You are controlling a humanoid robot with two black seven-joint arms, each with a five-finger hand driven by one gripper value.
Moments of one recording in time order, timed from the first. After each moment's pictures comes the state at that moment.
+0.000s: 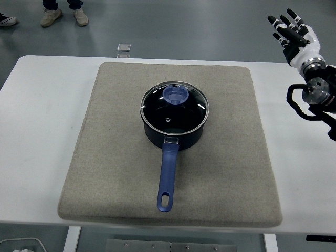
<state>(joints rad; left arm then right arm) 0.02 0.00 -0.14 -0.13 0.08 -0.05 -0.03 1.15 -0.34 0.12 0.69 0.47 -0.16 0.40</state>
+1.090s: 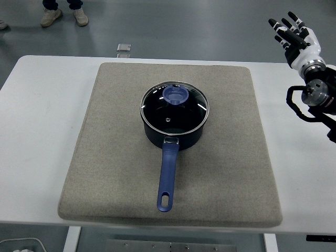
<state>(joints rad) 0.02 0.00 -0.14 -0.13 0.08 -0.04 -0.03 1.14 -0.34 0.11 0.68 0.47 -0.17 0.41</state>
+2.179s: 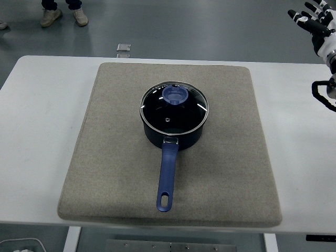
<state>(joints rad) 0.02 0.00 -0.14 -0.13 0.08 -0.04 -0.03 1.18 -0.37 0.11 0.53 0.18 -0.08 0.39</state>
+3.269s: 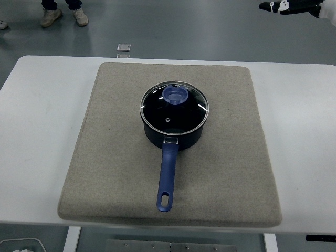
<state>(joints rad) 0.02 0.00 -0.14 -0.13 0.08 -0.04 -0.03 1.37 -0.46 0.10 0.53 -0.50 0.41 0.56</state>
